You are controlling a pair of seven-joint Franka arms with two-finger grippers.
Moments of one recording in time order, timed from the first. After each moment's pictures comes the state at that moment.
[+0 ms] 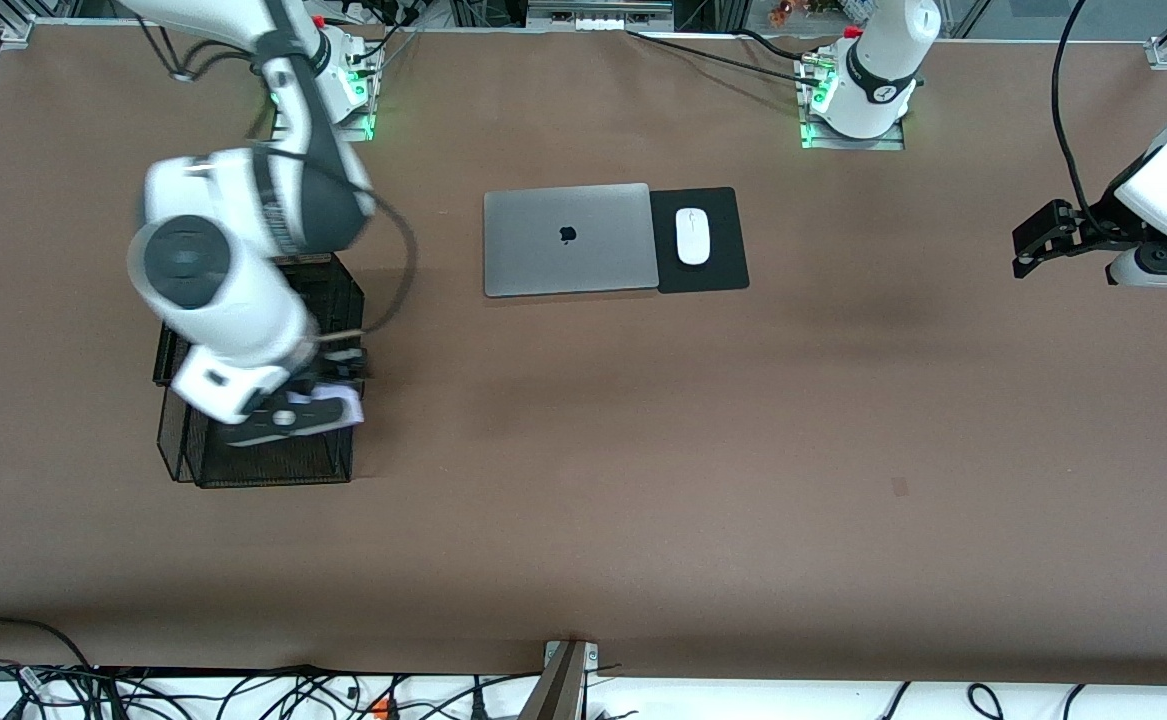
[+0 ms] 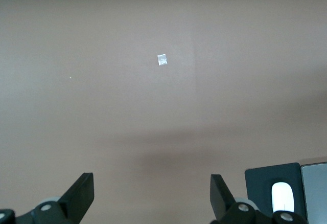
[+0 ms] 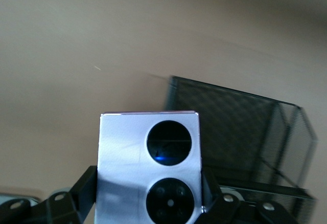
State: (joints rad) left arm 0.00 0.00 -0.05 -1.63 0.04 1.66 0.01; right arm 0.60 0.44 -0.40 -1.47 0.05 1.88 -0.07
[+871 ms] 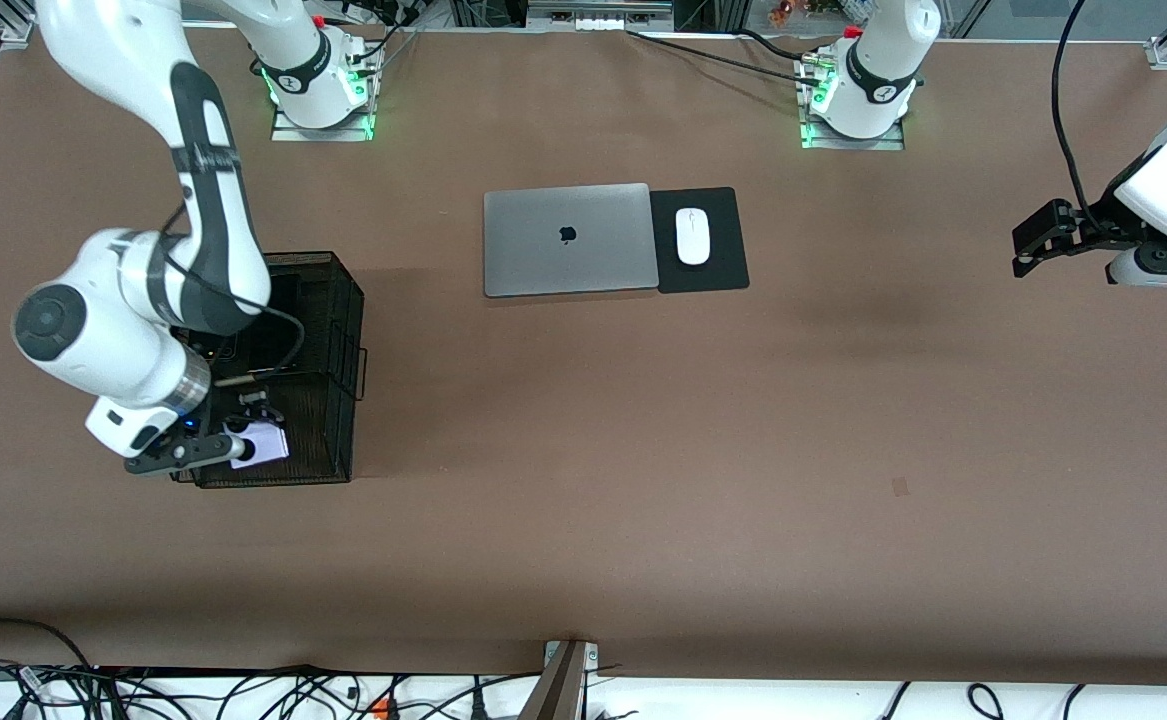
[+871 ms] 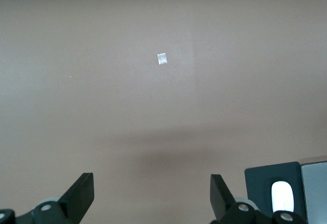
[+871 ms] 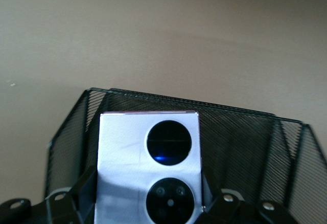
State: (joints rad) left arm 0.00 0.00 -0.05 -1.63 0.04 1.66 0.01; right arm 0.51 0.57 -0.49 -1.69 0.38 2.27 -0.33
